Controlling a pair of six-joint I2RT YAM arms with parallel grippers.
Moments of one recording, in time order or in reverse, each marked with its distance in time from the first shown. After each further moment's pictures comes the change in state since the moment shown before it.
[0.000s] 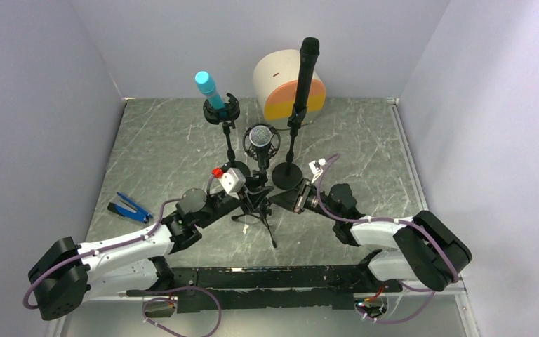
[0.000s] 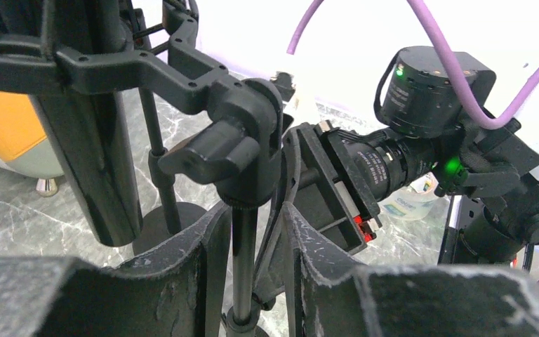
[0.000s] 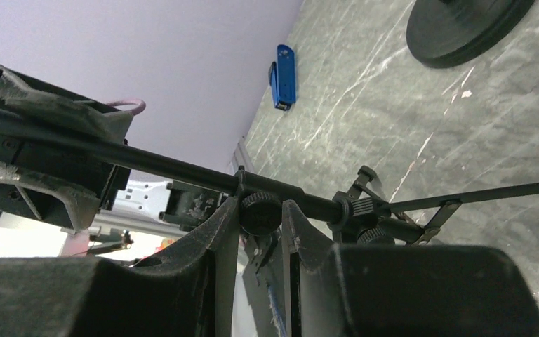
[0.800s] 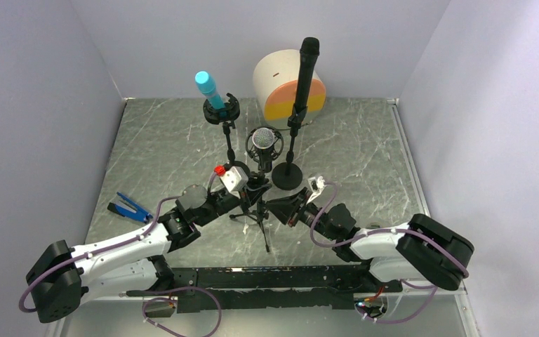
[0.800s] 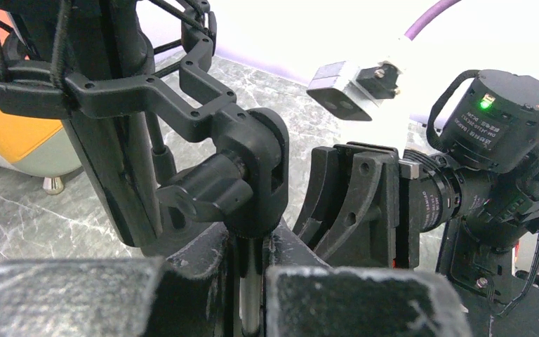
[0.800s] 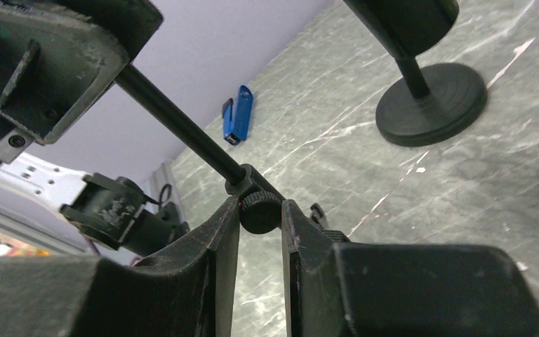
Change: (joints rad) left arm 0.001 -0.034 0.053 -0.135 0.018 0.029; right arm 0.269 -0.008 -0.127 0.275 0.410 -0.454
